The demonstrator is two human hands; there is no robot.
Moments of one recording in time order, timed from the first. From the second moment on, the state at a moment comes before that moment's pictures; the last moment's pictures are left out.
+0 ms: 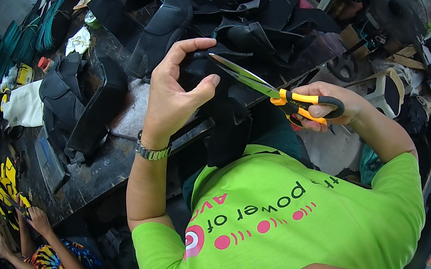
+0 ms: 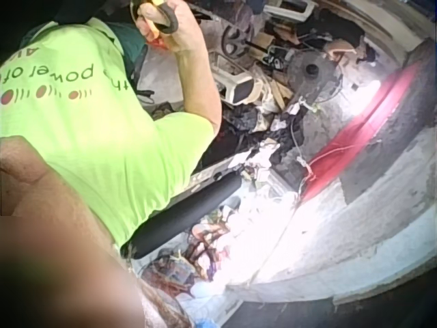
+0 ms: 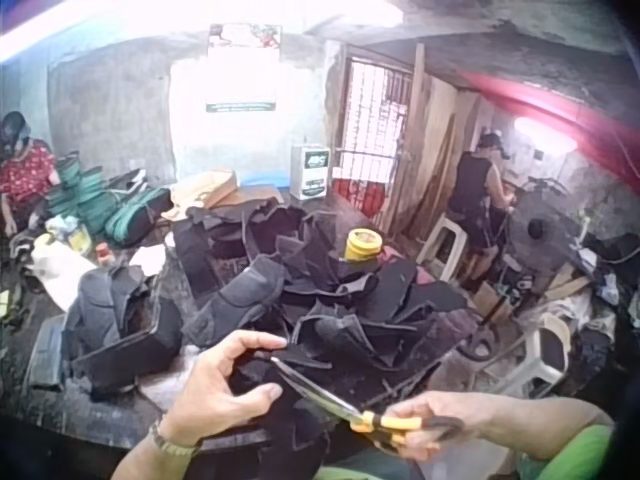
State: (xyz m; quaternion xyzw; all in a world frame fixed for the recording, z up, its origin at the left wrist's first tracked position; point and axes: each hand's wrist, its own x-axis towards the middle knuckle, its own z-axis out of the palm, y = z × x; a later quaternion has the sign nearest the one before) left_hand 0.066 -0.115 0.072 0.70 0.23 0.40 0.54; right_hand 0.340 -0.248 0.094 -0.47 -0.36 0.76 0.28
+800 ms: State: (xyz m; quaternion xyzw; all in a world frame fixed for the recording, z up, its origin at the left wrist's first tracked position) left_hand 0.069 -0.111 0.076 0.73 0.24 0.39 0.50; right_hand 0.326 -0.252 0.103 -0.52 -0.43 0.69 0.26
